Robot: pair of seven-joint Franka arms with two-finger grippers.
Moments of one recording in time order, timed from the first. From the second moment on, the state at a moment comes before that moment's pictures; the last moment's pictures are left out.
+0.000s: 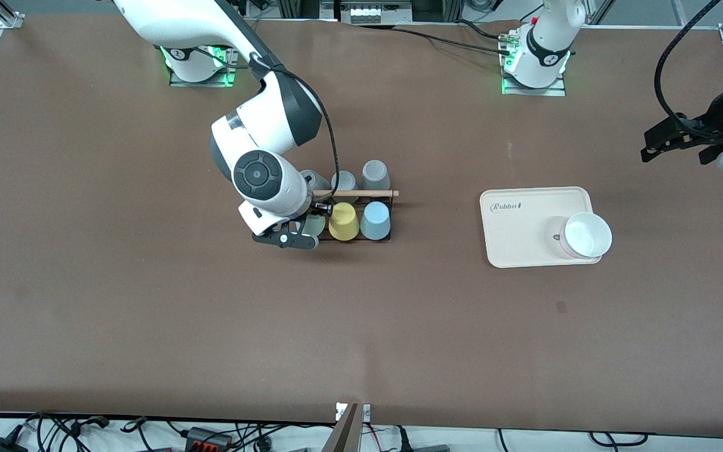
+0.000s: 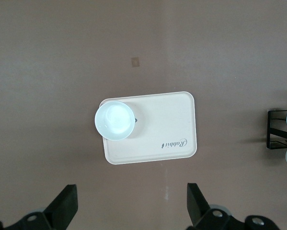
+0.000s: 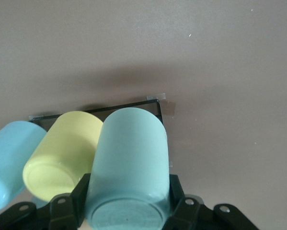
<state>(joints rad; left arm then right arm) 0.13 0.04 -0.16 -1.49 -0.01 1.51 -0.01 0.52 0.64 0.08 -1.35 0.11 1.85 0.70</state>
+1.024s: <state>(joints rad) 0.13 0.04 -0.16 -1.49 -0.01 1.51 -0.01 0.51 0.68 0.05 -1.26 0.11 1.80 0.74</state>
